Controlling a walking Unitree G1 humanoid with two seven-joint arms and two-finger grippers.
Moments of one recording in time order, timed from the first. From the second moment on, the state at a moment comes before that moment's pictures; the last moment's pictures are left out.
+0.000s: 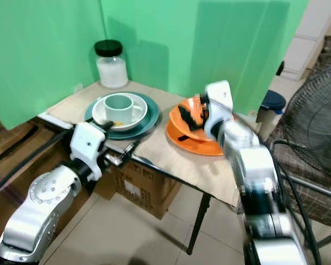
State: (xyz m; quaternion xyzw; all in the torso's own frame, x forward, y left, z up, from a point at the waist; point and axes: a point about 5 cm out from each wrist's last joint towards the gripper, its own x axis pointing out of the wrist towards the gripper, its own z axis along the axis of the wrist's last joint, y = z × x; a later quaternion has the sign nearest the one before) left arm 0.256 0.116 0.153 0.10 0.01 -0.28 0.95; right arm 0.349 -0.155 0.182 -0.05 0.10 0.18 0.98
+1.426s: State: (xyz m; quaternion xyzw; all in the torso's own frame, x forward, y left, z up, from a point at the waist) left arm 0.243 0.108 0.146 0.11 0.05 -0.38 0.92; right arm 0.382 -0.185 0.152 -0.10 0.41 0.13 0.90
